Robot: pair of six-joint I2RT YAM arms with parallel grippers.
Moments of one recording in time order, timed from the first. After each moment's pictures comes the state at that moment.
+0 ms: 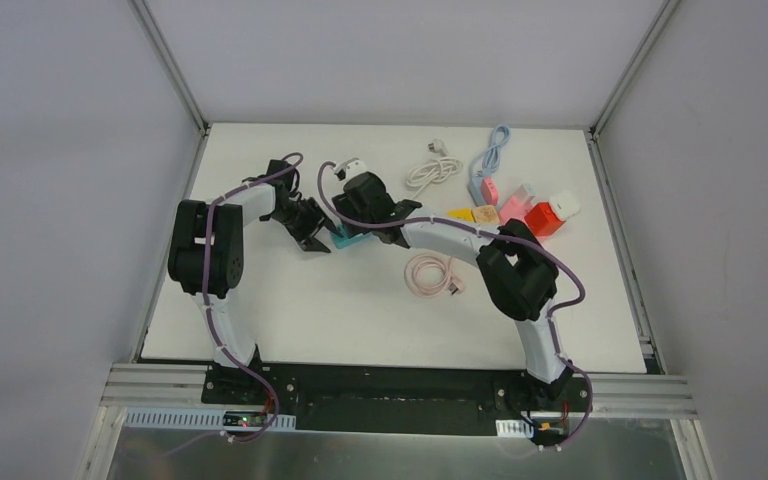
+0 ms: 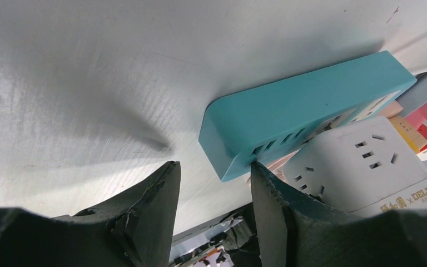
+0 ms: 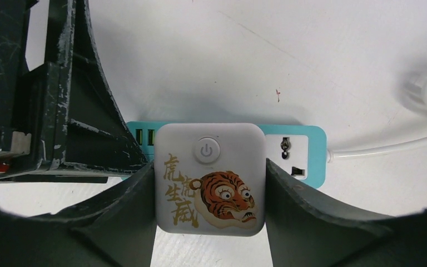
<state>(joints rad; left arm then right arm) -0.12 1.92 1.20 -0.60 0.45 -0.83 0.89 2.07 1.57 -0.20 0.26 0.20</state>
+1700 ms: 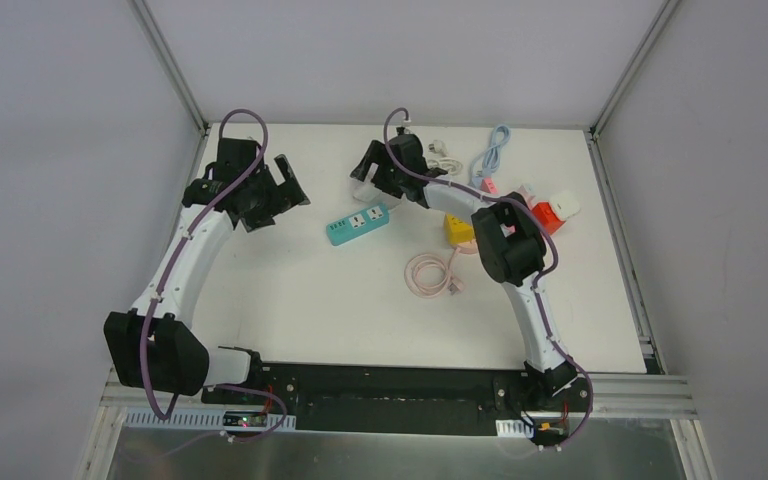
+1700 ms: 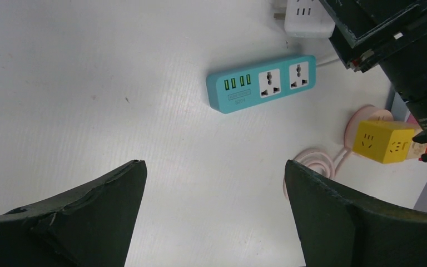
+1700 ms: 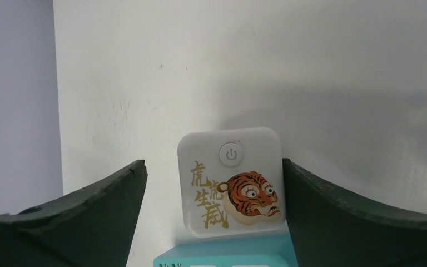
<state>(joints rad) -0.12 1.31 1.23 -0.76 0.09 -0.60 0.60 2.34 1.79 -0.01 -0.10 0.87</state>
